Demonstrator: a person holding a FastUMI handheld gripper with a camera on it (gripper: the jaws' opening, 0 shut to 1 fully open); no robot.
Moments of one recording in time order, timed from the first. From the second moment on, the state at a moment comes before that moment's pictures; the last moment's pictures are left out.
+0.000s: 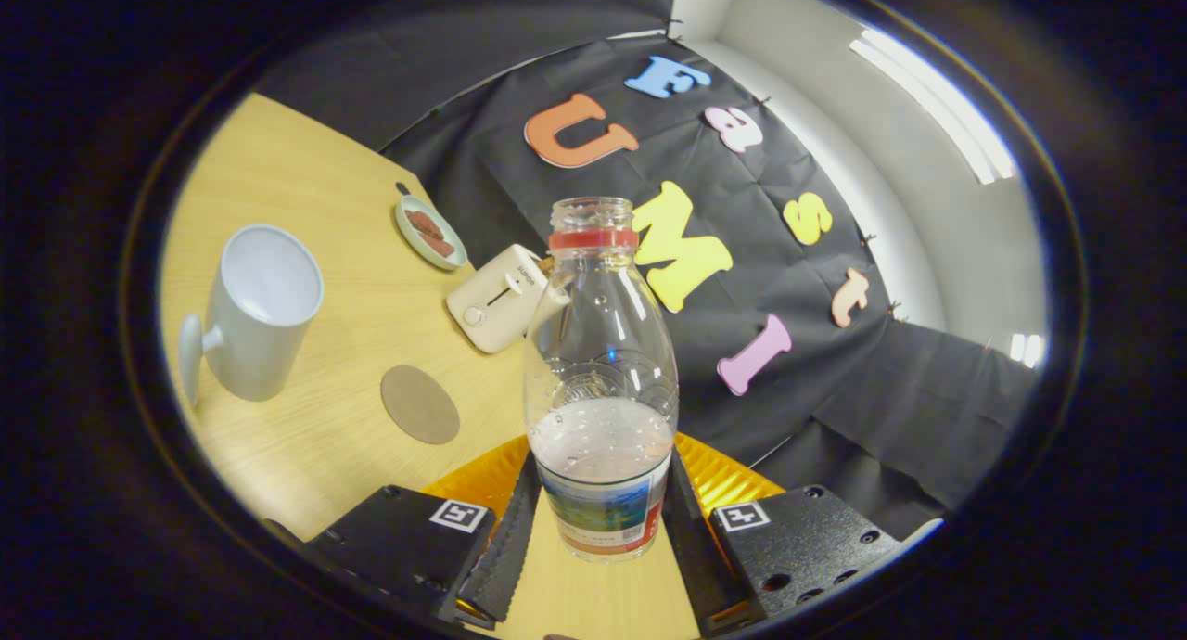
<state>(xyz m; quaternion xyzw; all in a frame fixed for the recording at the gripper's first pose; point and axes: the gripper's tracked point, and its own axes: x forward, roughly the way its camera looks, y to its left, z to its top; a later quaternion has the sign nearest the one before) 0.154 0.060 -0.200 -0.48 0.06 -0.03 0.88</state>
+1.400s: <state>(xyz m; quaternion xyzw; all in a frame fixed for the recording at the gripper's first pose) 0.145 0.114 -0.179 -0.74 -0.01 0.02 0.67</state>
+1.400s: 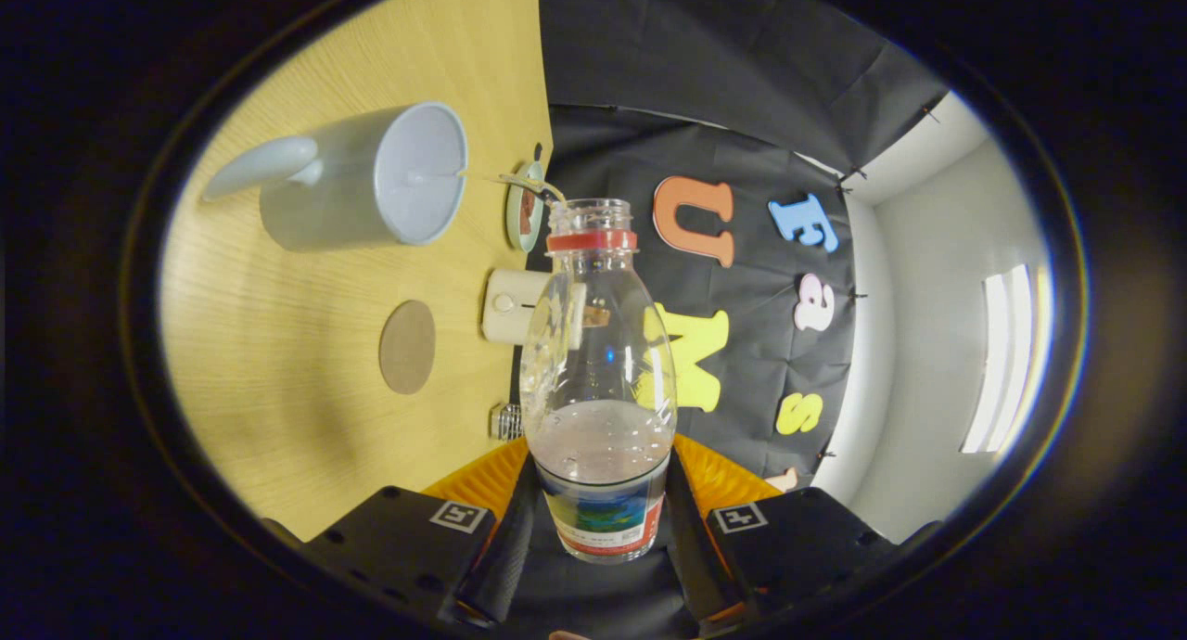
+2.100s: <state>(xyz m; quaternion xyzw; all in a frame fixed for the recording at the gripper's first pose) 0.150 0.119 -0.168 -0.77 -0.01 0.02 0.64</state>
